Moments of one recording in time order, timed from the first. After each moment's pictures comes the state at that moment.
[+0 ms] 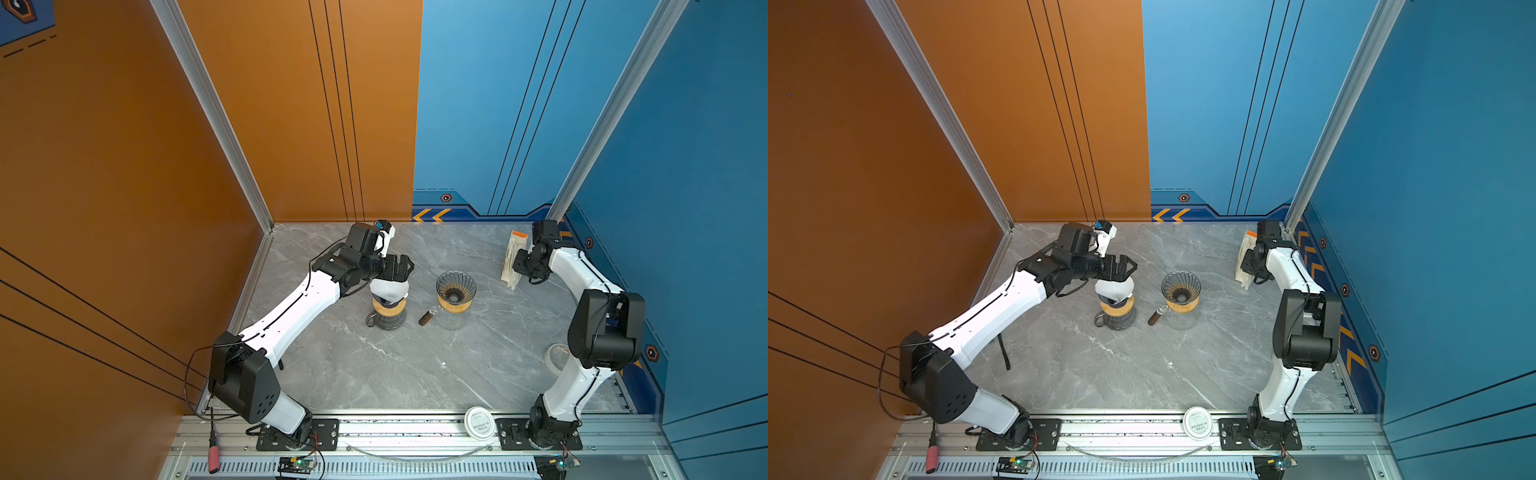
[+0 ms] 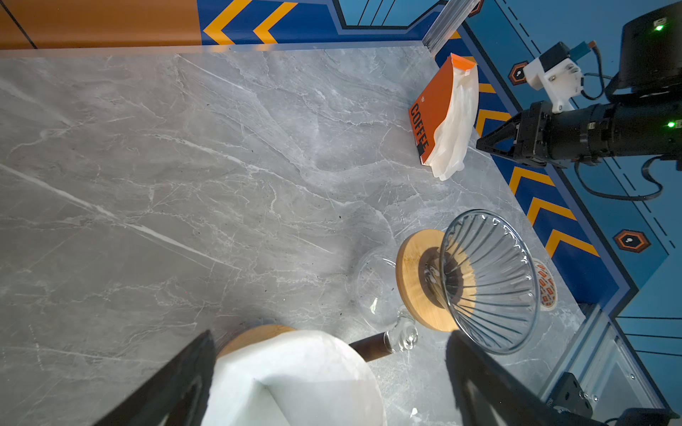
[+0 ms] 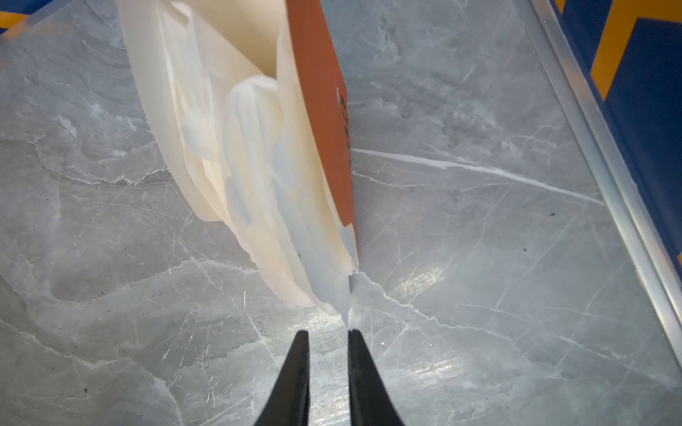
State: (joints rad) left arm -0.51 1.52 1.37 -0.53 0.22 -0.31; right arm -0.11 1.82 1.42 -0.70 0.04 0.32
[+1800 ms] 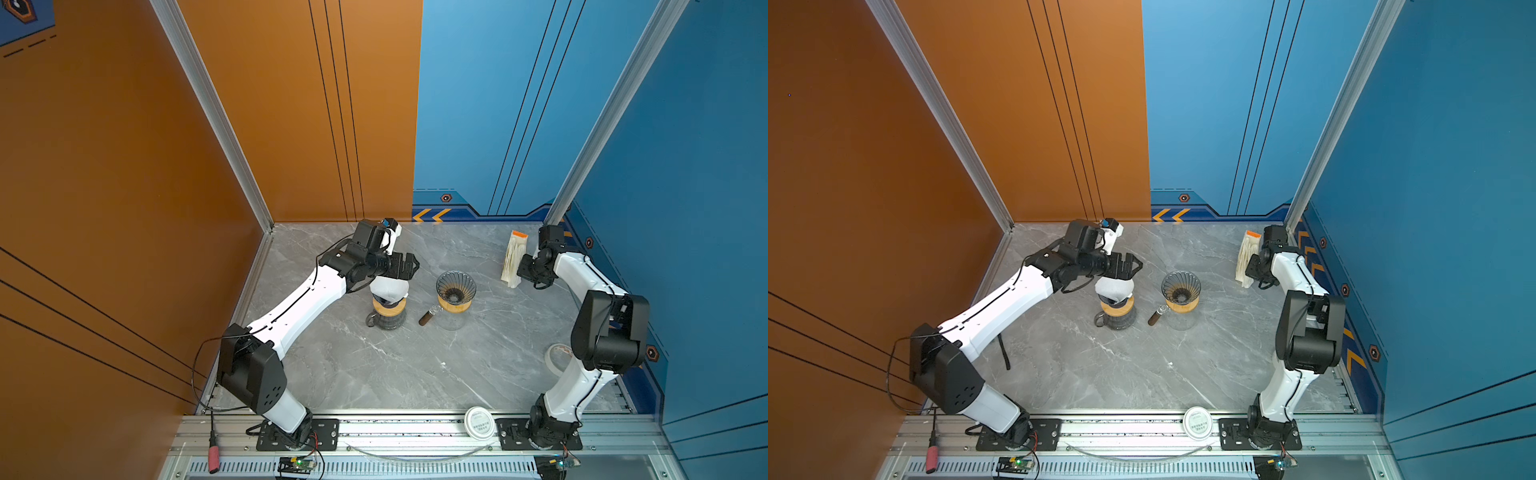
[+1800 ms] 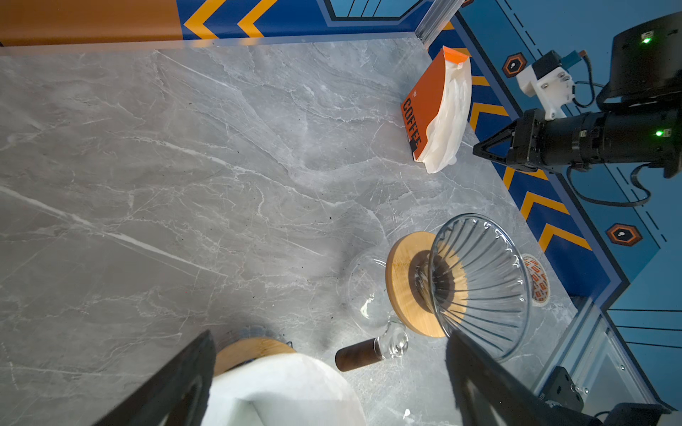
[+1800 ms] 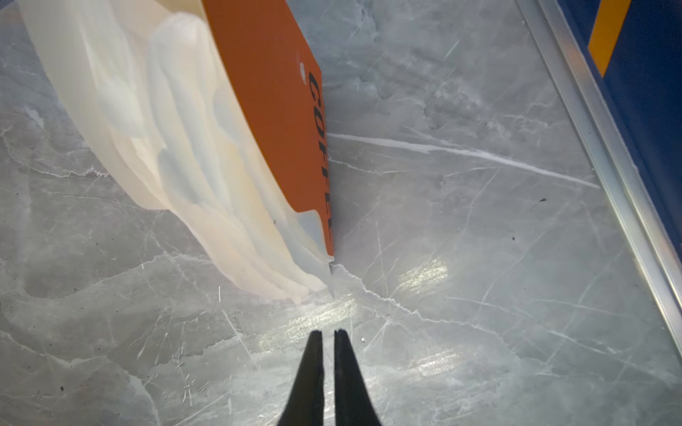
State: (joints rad) left arm -0.53 1.58 1.44 -0.55 0.23 -0.31; right arm -0.15 1.81 1.37 -0.67 0.00 0.29
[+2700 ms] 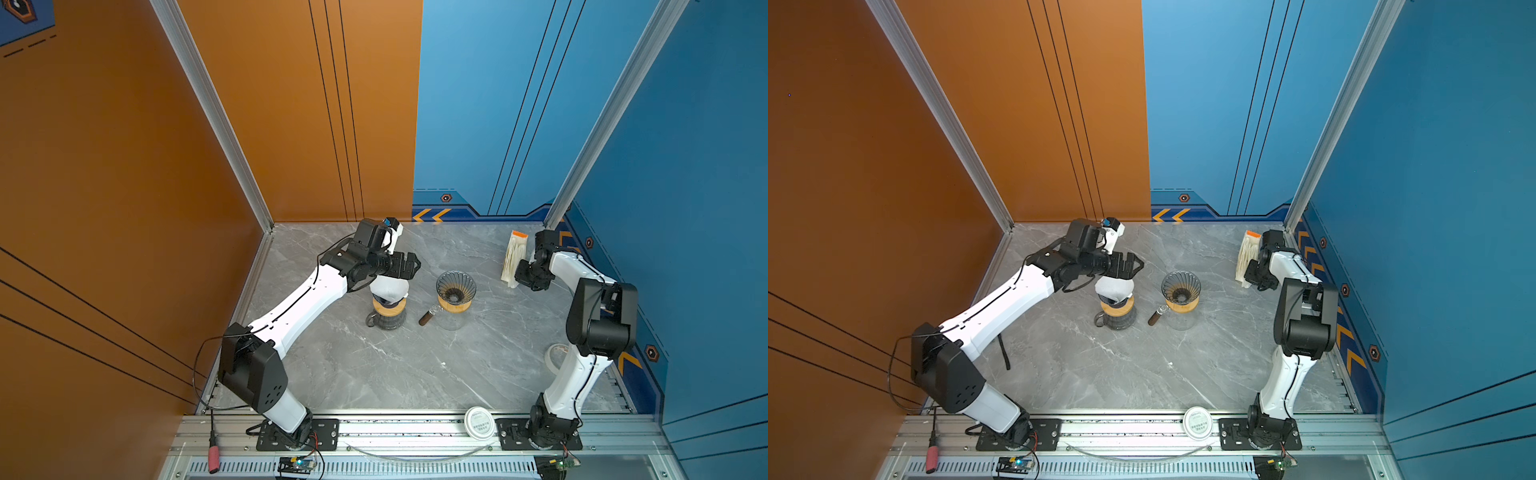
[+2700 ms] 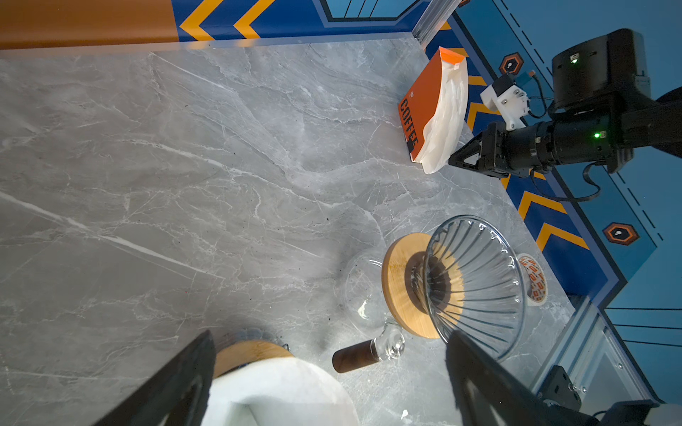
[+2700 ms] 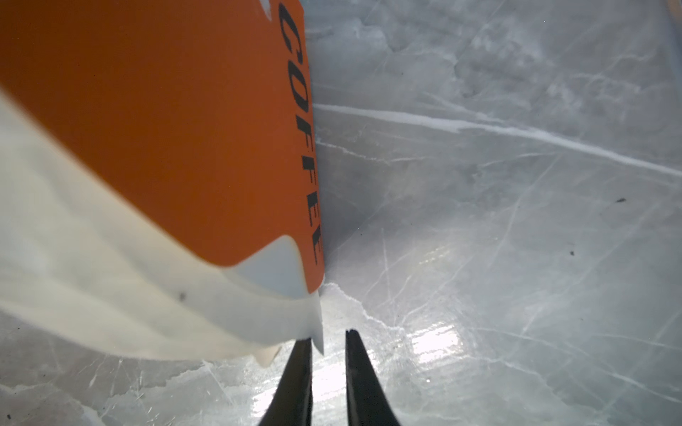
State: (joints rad) left arm -0.54 1.59 1.45 -0.56 0.23 -0.31; right arm -0.17 1.94 1.41 -0.67 -0.04 0.28
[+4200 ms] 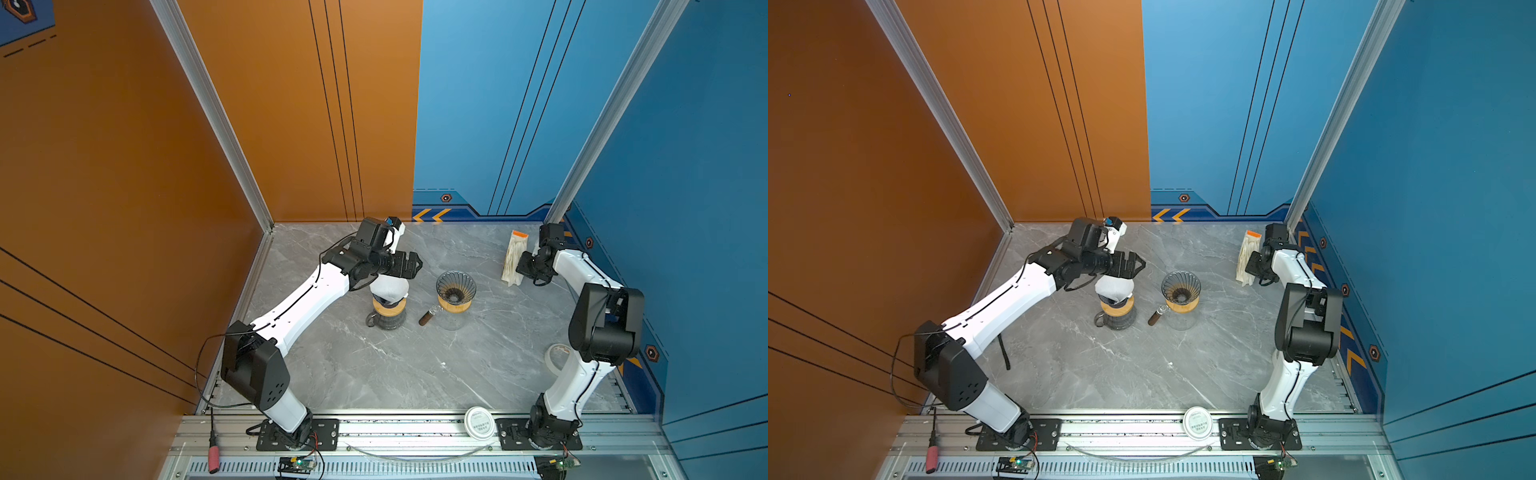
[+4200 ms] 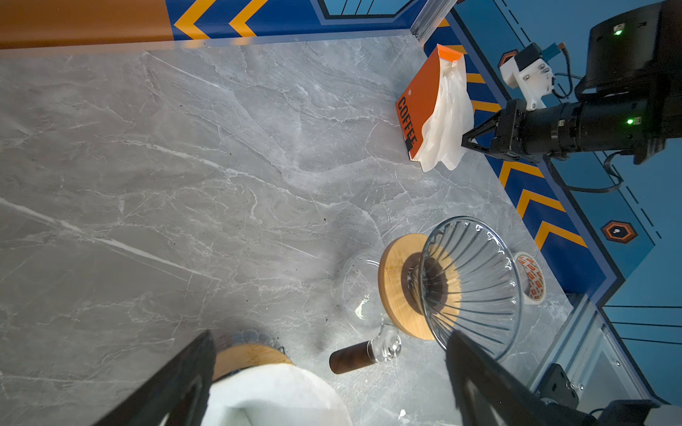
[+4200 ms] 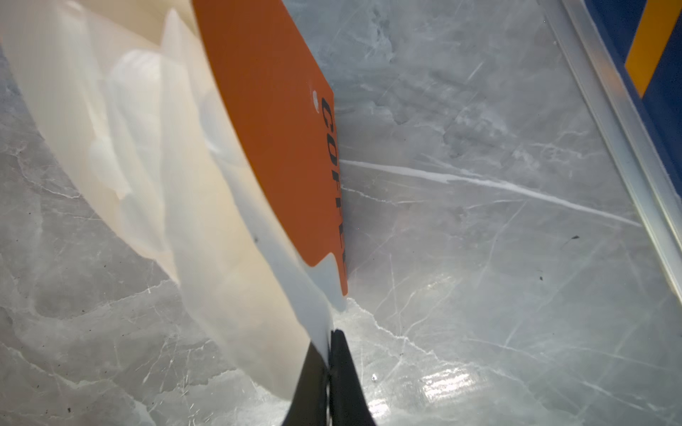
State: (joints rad) left arm -0.55 1.61 1.48 -0.57 0.23 -0.31; right arm -0.17 1.87 1.43 -0.64 -0.04 0.28
